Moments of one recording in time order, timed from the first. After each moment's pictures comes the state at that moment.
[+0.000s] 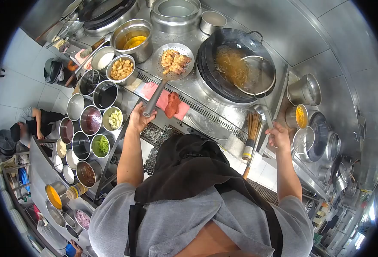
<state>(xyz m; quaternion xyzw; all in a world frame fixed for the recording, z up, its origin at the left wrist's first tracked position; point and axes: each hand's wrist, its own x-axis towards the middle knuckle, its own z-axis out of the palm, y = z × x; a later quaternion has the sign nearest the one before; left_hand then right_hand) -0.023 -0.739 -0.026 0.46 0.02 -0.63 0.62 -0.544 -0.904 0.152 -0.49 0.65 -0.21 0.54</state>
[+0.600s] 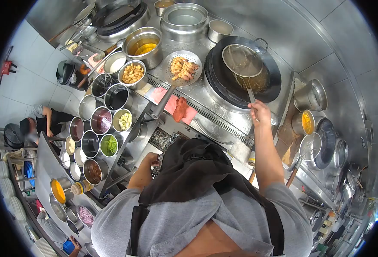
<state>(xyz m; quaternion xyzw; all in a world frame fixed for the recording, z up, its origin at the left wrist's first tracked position) -0.079 -0.582 -0.186 0.76 0.03 -0.64 0.13 -0.426 -0.955 0.100 -0.35 0.52 -0.39 0.68</state>
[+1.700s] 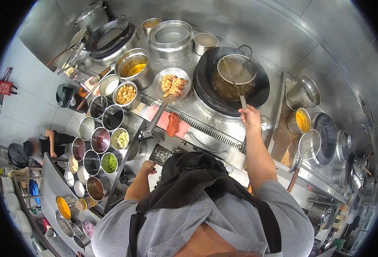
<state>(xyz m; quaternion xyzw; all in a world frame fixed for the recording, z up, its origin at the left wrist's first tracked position) -0.059 -0.606 -0.170 0.79 -0.05 -0.58 0.18 -0.448 -0.983 0.062 -0.33 0.50 -0.44 0.66</state>
